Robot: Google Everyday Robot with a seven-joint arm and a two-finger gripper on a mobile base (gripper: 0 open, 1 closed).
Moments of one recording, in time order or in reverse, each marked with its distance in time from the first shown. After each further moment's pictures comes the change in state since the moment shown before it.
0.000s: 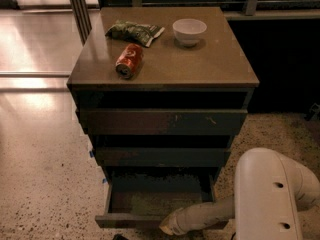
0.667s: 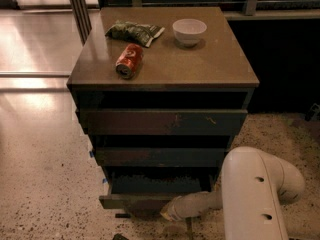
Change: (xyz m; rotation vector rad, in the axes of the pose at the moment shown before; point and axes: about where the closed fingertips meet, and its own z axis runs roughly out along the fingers) arm -0.019 -0.056 0.024 0.069 -0.002 -0.038
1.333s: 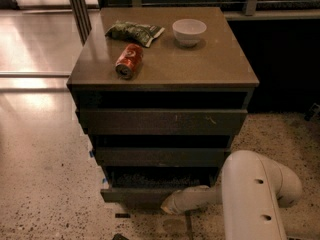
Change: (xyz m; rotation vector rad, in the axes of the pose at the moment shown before) arm -0.007 -0.032 0.011 0.016 0.009 -0.037
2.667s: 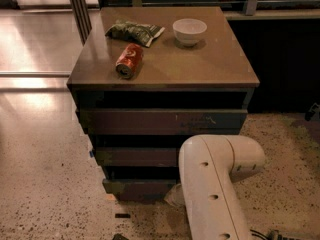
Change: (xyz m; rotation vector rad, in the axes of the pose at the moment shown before) arm 0.002 -0.047 0.002 0.147 0.076 -0.034
